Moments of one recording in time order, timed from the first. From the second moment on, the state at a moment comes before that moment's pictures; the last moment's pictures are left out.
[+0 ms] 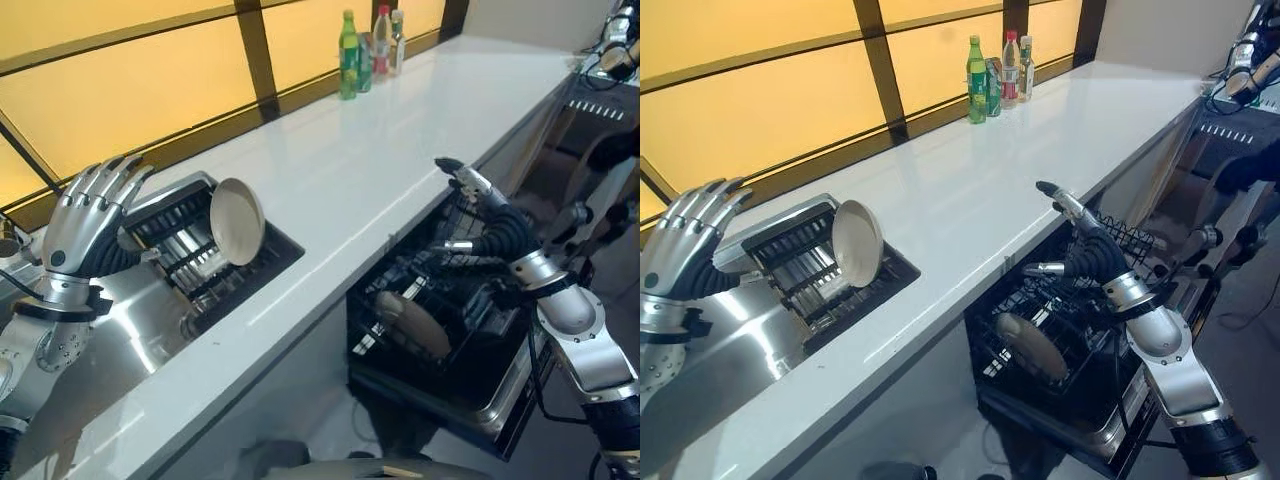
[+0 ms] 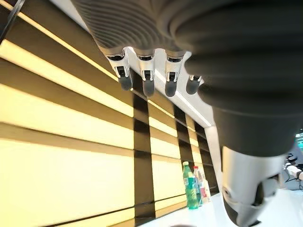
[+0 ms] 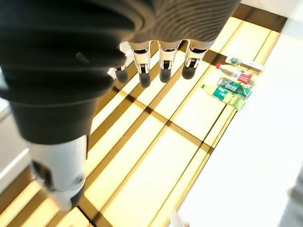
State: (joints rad) left arm 0.14 1.00 0.16 0.04 0.62 -0.34 0.56; right arm -0.08 -0.69 0.04 -0.26 0.20 -0.23 0.12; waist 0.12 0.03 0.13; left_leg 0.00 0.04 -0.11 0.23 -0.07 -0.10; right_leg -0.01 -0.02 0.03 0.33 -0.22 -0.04
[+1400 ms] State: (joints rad) left arm -0.53 1.16 -0.40 0.22 0.84 -0.29 0.88; right arm -0.18 -0.80 0.09 -0.25 0.25 -0.18 -0.03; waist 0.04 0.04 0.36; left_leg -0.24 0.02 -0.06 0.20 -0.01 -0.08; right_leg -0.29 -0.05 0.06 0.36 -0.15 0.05
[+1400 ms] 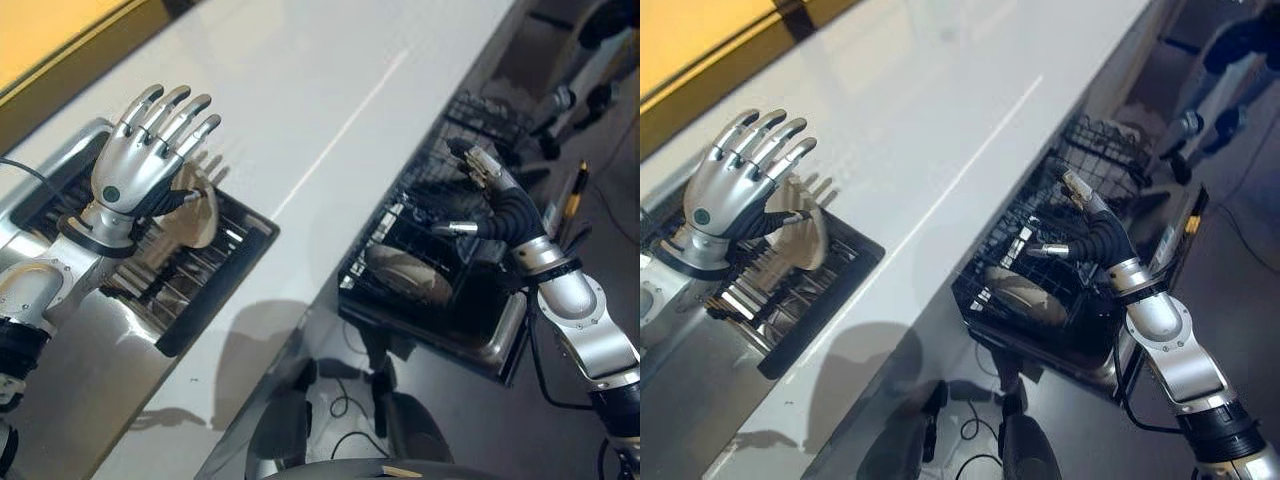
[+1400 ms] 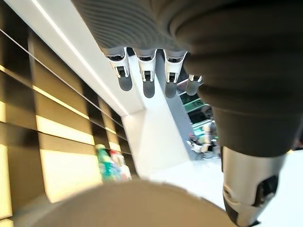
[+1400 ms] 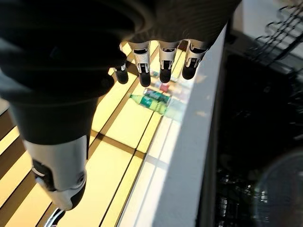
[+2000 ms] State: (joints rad) left arm -0.67 1.18 -0.53 0.27 0.83 -0.24 0.78; right arm -0.30 -0.83 0.12 -0.19 0.22 -0.15 -0.05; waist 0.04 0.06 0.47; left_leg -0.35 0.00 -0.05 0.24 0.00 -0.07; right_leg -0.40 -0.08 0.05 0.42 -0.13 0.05
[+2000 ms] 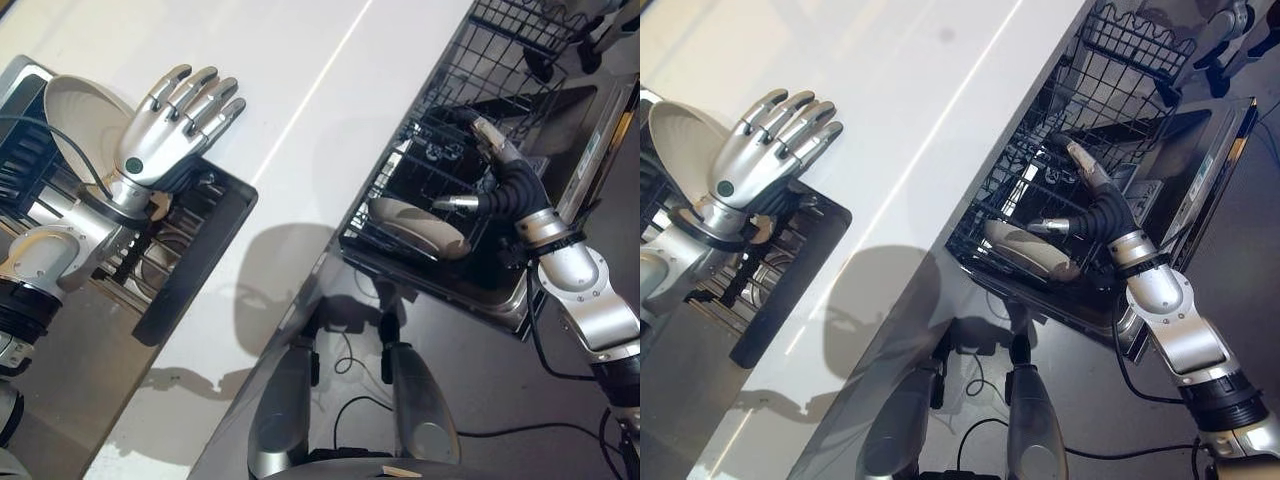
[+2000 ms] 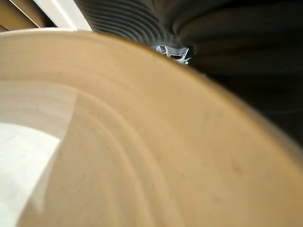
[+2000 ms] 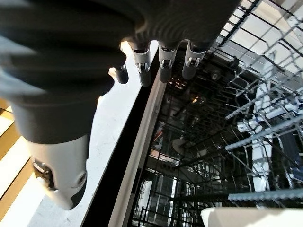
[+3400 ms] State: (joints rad) left arm -0.15 1.16 0.16 -0.24 0.50 -0.37 0.23; right arm -0.11 -0.83 -0.07 -0.28 0.22 -0.09 0.04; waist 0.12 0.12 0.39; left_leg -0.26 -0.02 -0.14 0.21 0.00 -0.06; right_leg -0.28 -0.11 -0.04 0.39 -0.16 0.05
